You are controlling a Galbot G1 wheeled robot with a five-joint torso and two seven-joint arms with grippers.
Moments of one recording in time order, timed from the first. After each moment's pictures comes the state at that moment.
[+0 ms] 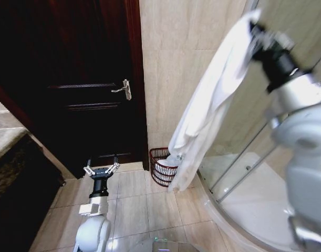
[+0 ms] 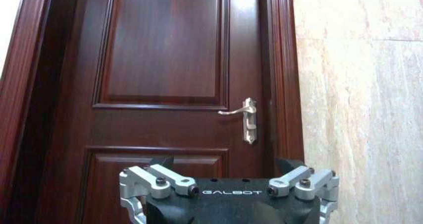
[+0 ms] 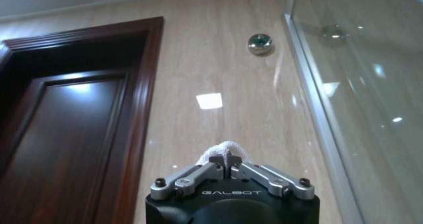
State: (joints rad) left arm 1.69 -1.56 -0.64 -2.20 -0.06 -0.34 -0.07; right arm -0.17 0.80 0.39 2.21 1.17 -0.43 0.46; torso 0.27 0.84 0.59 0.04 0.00
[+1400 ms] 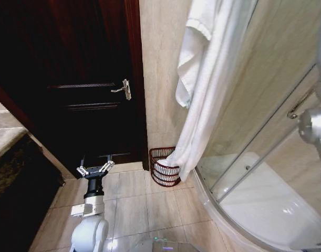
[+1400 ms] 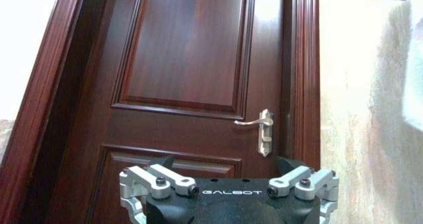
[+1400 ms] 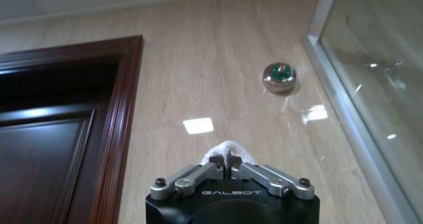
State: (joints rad) left arm 1.68 -1.58 -0.66 -2.23 -0.14 -0.32 -0.09; right arm 0.76 1.16 -0.12 1.39 1.15 -0.45 0.53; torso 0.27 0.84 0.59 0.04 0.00
